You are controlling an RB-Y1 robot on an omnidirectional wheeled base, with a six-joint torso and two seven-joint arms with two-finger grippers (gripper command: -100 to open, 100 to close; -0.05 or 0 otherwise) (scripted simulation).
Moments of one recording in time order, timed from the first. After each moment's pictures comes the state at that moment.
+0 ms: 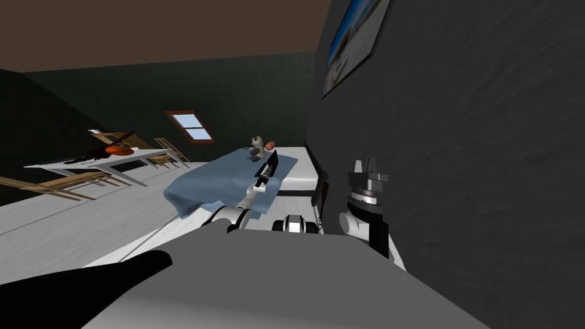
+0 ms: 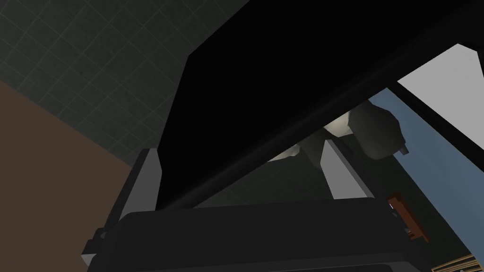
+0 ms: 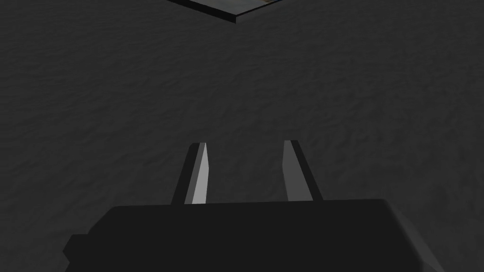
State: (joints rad) left arm -0.53 0.28 0.04 -0.70 0.04 -0.37 -0.45; right arm 0.46 0.02 -0.06 -2.32 -0.04 -0.54 -0.11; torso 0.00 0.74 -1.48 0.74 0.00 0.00
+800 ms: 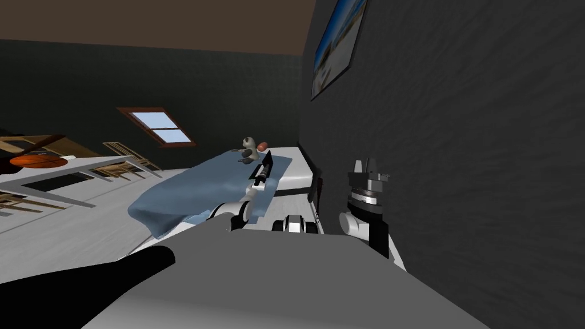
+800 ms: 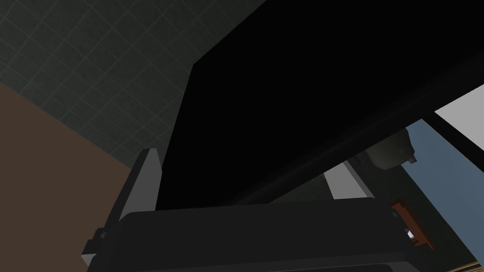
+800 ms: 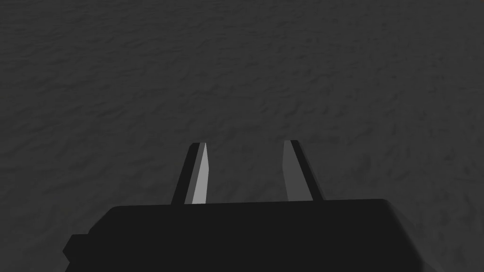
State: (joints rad) left arm -0.62 0.25 0.28 -0.54 -0.13 -0.41 -0.46; right arm 0.46 0.02 -0.06 -2.32 -0.04 -0.54 -0.11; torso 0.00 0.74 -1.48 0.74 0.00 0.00
